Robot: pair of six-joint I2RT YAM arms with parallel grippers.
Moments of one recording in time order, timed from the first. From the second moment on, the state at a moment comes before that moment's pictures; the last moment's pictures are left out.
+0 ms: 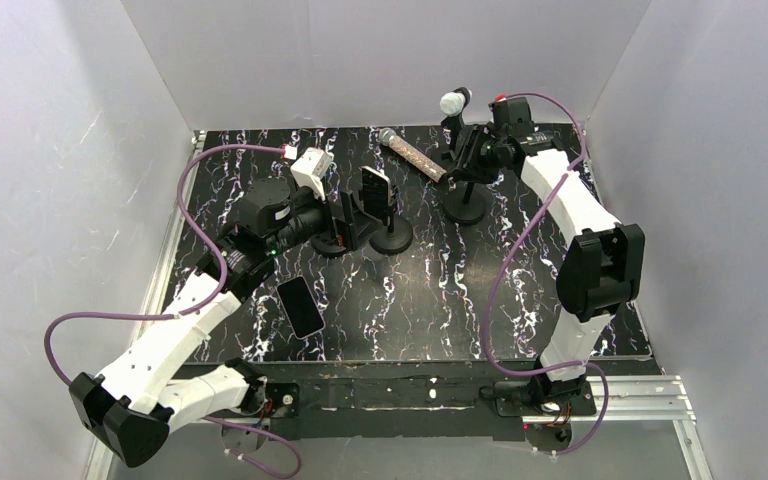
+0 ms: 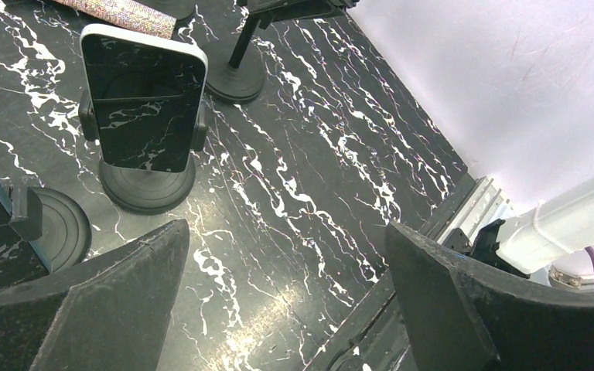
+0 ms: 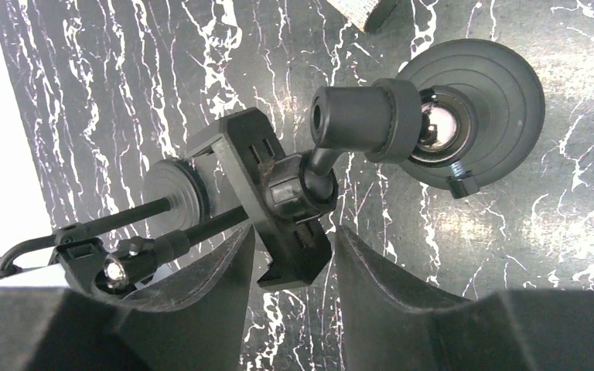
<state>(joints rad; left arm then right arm) -0.59 1.03 1.07 -0.29 0.26 -0.39 0.26 1.80 1.66 -0.67 -0.23 0.57</state>
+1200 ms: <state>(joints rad) -0.59 1.03 1.06 -0.28 0.28 -0.39 0.34 1.43 1.38 -0.86 -0.33 0.35</state>
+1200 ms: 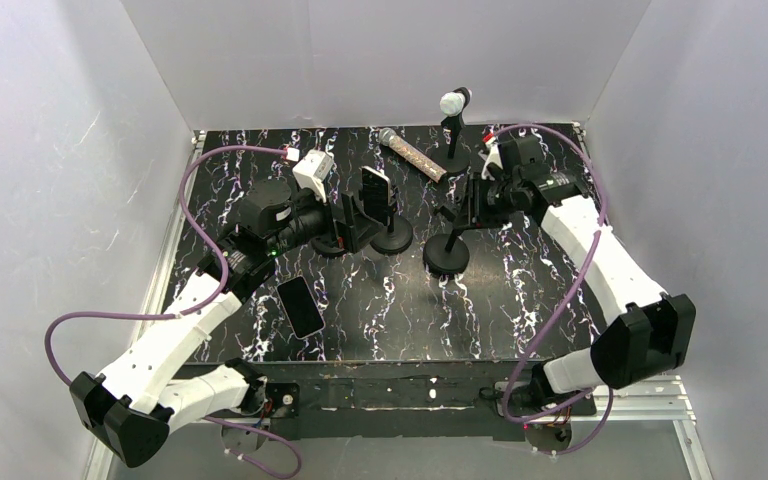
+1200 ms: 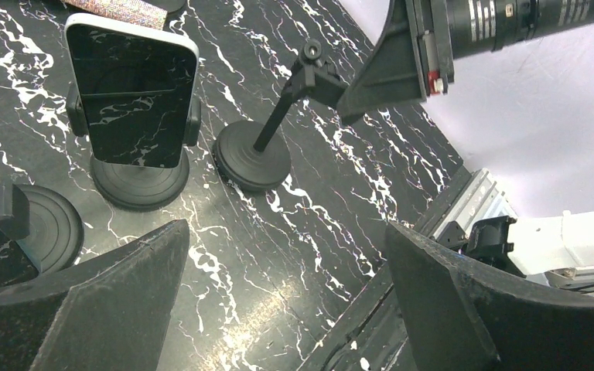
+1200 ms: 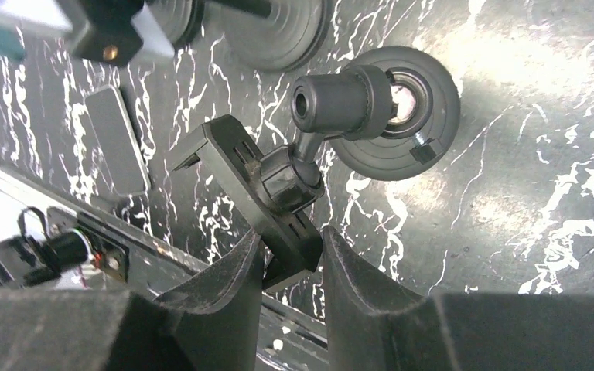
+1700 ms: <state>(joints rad) -0.59 1.03 1.06 -0.28 0.28 -0.39 0.54 1.37 1.30 -0.86 -0.18 0.26</state>
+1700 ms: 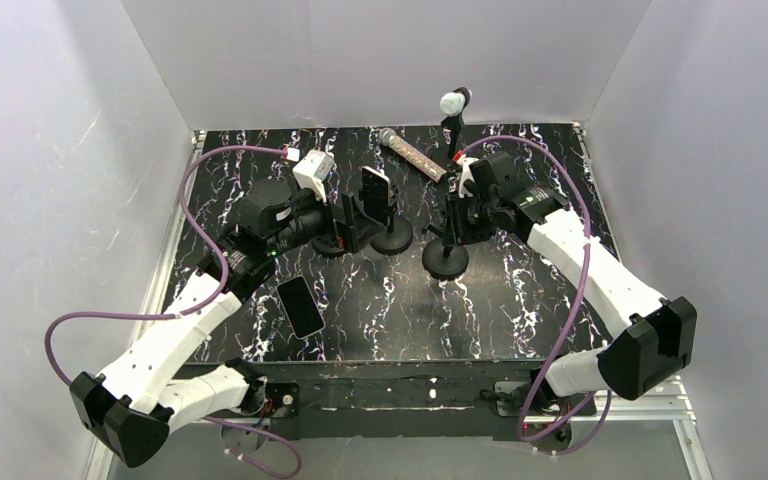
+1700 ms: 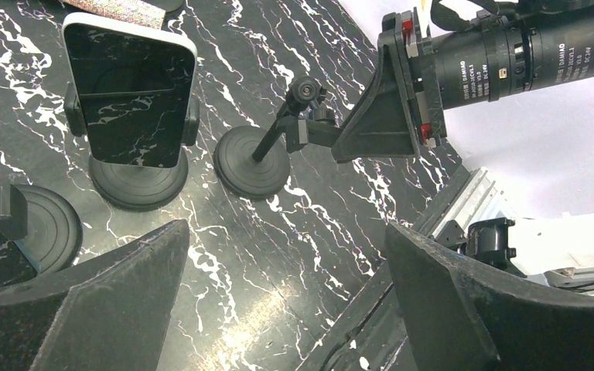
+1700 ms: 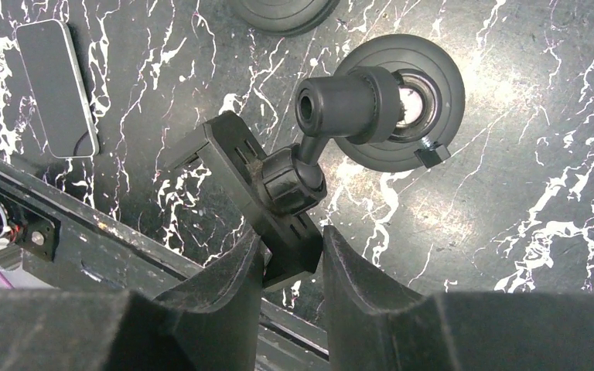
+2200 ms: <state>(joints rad) -0.59 0.99 1.05 -0.32 0.26 -0.39 0.54 1.25 1.30 -0.85 -0.21 0.26</state>
